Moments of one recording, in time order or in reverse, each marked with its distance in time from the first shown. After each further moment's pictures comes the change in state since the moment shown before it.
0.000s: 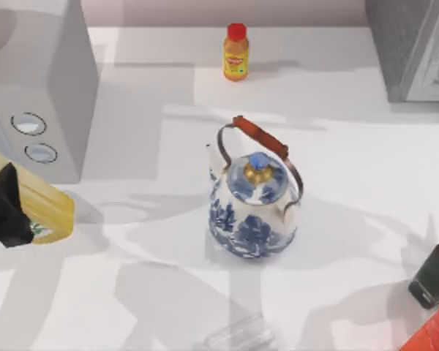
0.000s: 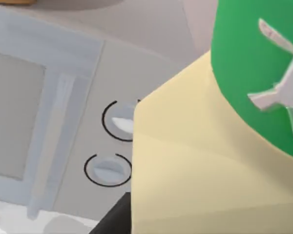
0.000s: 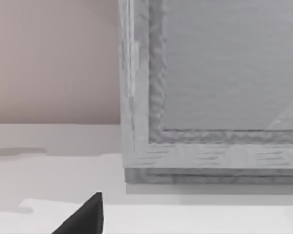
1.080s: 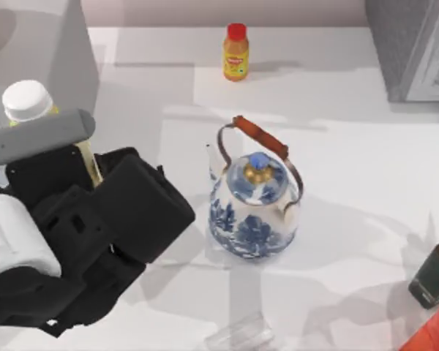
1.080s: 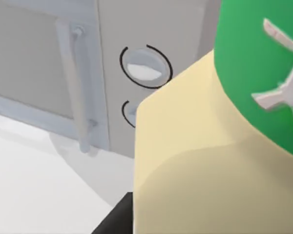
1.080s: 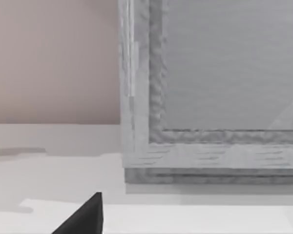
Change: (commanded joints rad) left arm -0.633 0.858 0.512 -0.475 -0.824 -0.614; right arm 0.000 0.000 0.000 0.000 0.000 0.000
